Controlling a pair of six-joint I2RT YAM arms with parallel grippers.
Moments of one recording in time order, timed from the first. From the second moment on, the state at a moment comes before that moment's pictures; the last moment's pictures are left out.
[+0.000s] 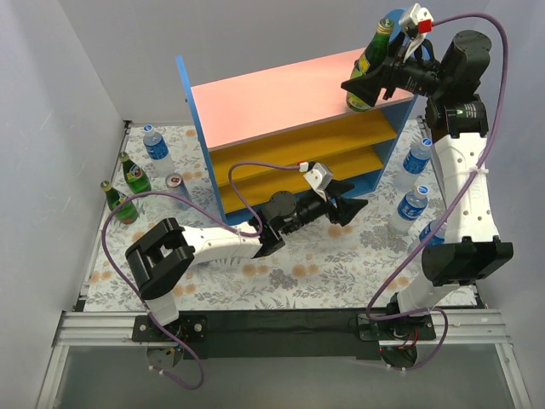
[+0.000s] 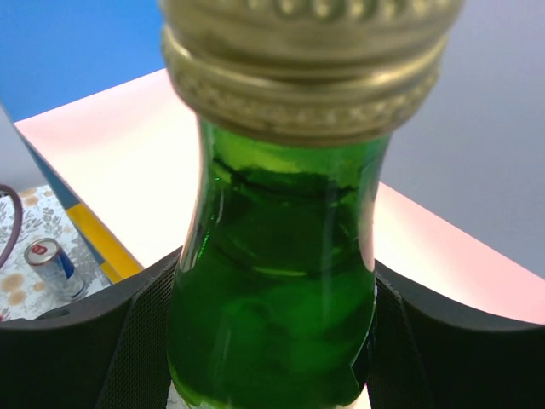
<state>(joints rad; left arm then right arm) -1.06 1.74 1.07 0.91 0.05 -0.28 0.07 1.61 2.02 -0.30 -1.05 0.03</state>
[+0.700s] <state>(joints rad) -1.06 1.55 0.91 0.78 0.07 -0.25 0.06 1.80 2.18 -0.31 -0.77 -0.05</state>
